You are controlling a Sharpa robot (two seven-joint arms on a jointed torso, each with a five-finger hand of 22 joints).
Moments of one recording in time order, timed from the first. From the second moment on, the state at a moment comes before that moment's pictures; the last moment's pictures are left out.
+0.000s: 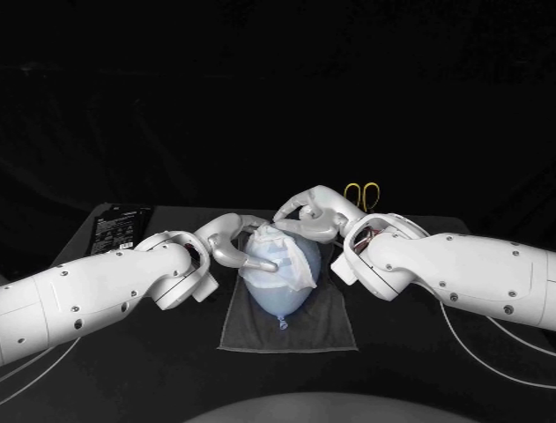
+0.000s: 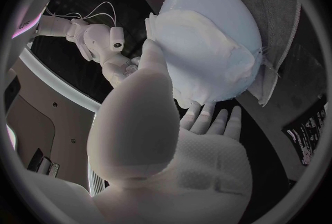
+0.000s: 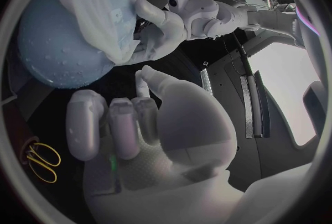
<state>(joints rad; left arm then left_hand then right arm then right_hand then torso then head) 1.07 -0.76 -0.08 1.46 -0.85 -0.28 -0.01 1.50 -0.31 -0.22 0.30 0.05 0.35 0.15 0.19 0.07 0.44 0.22 0.24 0.06 0.15 0.23 0.07 0.04 0.07 0.21 0.30 0.03 0.03 1.18 -0.69 -0.15 1.58 -0.85 -0.56 0.01 1.29 -0.03 0.45 -0.05 0.04 0.92 0.13 0.38 0.32 1.47 0.06 1.54 1.31 1.46 0.00 1.57 1.31 0.05 1.46 0.10 1.40 1.31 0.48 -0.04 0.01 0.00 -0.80</state>
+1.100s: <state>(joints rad) 1.07 -0.75 -0.08 1.47 -0.85 -0.28 -0.01 1.50 -0.31 -0.22 0.30 0.05 0.35 0.15 0.19 0.07 0.44 0.22 0.24 0.06 0.15 0.23 0.07 0.04 0.07 0.21 0.30 0.03 0.03 1.22 -0.57 -0.14 1.47 -1.15 -0.33 -0.16 1.18 -0.10 0.43 -0.04 0.05 0.94 0.14 0.32 0.29 1.47 0.05 1.57 1.31 1.46 -0.01 1.57 1.31 0.04 1.47 0.09 1.46 1.31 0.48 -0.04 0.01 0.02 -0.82</state>
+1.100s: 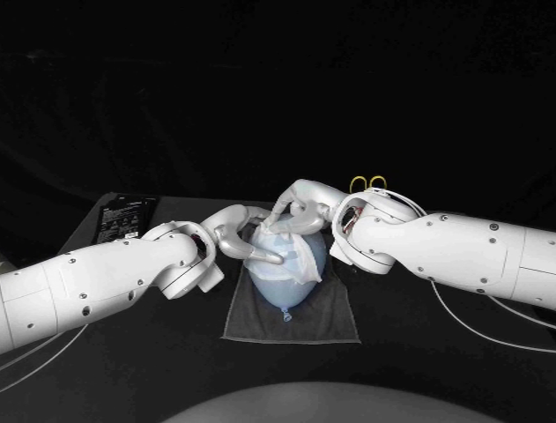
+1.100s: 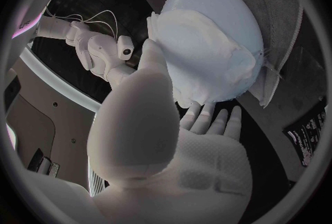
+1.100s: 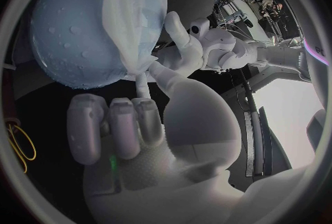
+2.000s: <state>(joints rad) 1.07 -0.75 -0.08 1.47 -0.85 -0.28 -0.01 1.50 -0.31 -0.22 0.30 0.05 0.35 0.15 0.19 0.07 0.44 0.22 0.24 0.06 0.15 0.23 0.07 0.04 0.07 0.21 0.30 0.03 0.03 1.22 -0.56 -0.14 1.46 -1.19 -0.31 -0.22 1.18 -0.10 0.42 -0.04 0.05 0.93 0.14 0.31 0.29 1.47 0.06 1.57 1.31 1.46 -0.01 1.57 1.31 0.04 1.47 0.09 1.46 1.31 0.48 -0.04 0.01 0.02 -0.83</state>
